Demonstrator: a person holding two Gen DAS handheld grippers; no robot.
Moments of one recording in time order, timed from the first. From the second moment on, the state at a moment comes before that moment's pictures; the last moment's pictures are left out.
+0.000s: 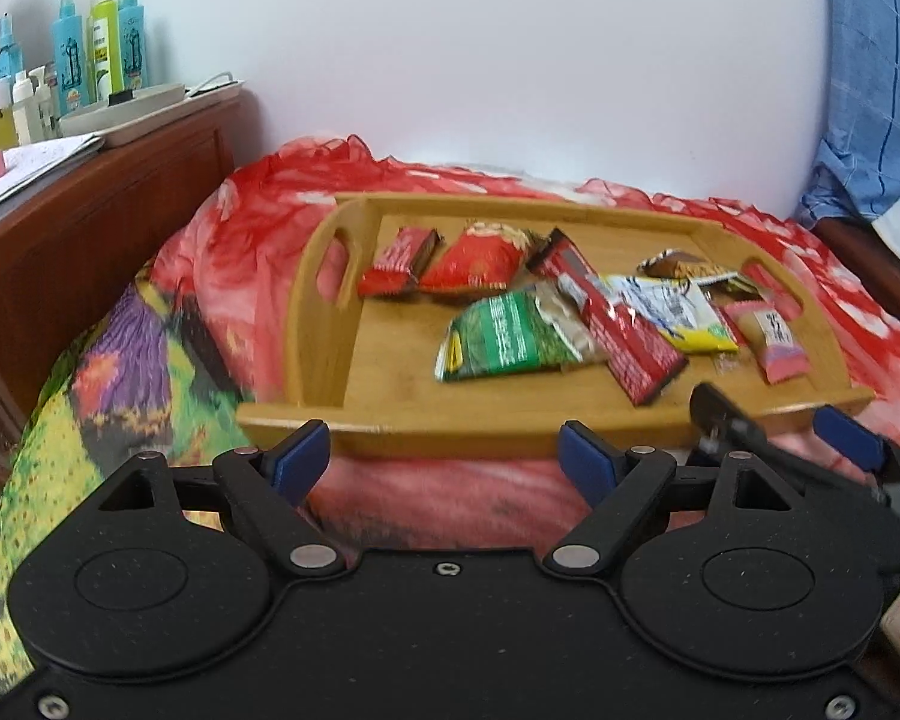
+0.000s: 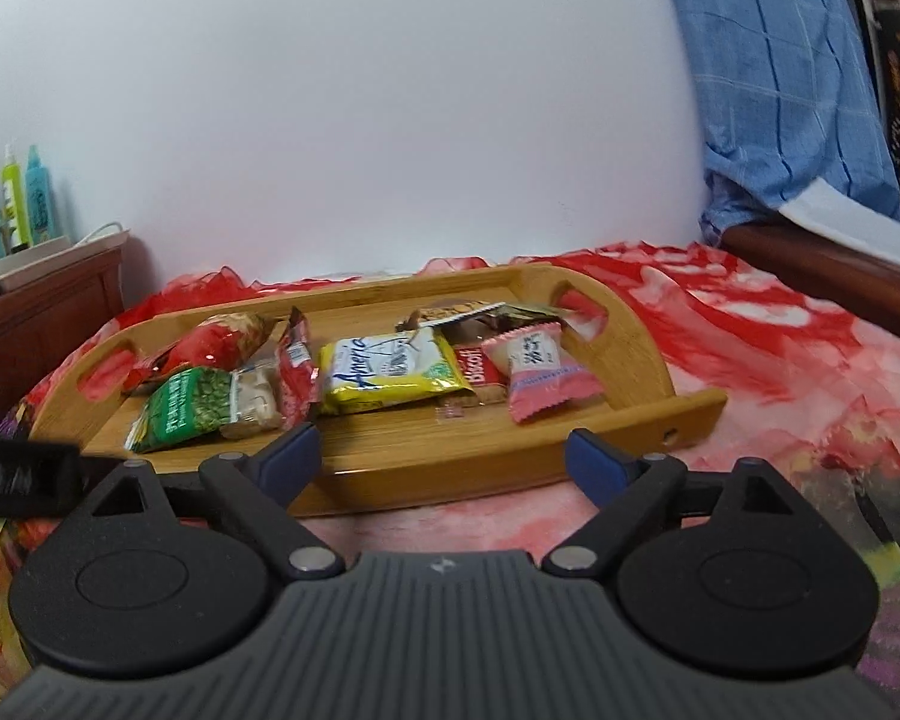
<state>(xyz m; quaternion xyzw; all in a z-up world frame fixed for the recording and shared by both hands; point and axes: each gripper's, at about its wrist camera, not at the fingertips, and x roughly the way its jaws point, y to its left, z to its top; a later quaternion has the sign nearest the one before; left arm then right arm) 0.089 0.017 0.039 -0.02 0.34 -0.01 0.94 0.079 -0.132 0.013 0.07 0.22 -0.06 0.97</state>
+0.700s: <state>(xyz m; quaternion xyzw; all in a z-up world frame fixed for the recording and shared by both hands) 0.078 0.011 0.005 0.00 0.36 0.02 0.93 0.080 -0.131 -0.001 0.02 0.28 -0.04 0.96</state>
